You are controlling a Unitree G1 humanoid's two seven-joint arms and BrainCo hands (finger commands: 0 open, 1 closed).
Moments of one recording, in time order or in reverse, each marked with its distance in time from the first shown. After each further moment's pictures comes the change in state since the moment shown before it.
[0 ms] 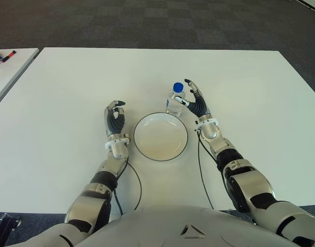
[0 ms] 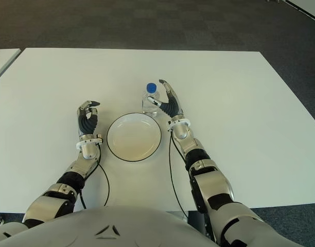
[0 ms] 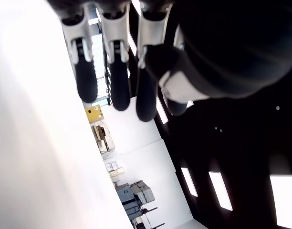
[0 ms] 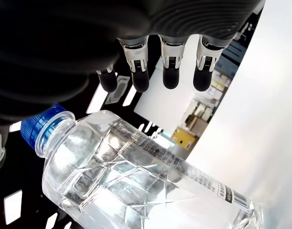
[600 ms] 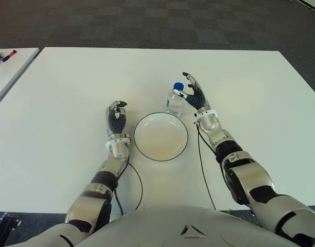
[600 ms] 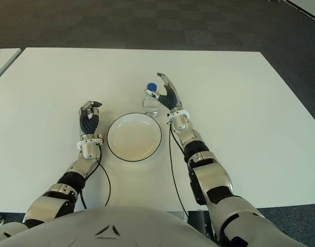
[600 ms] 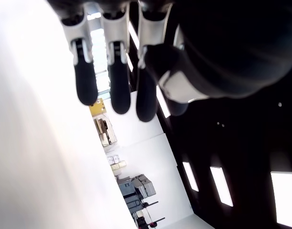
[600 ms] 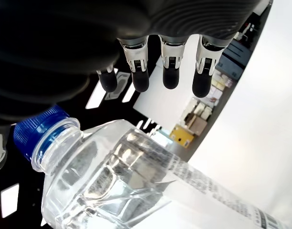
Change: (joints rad) left arm 0.004 -0.019 -0.002 -0.011 -0.021 0.005 -0.054; right arm -0.098 0.002 0.011 0.015 -0.005 0.088 0.042
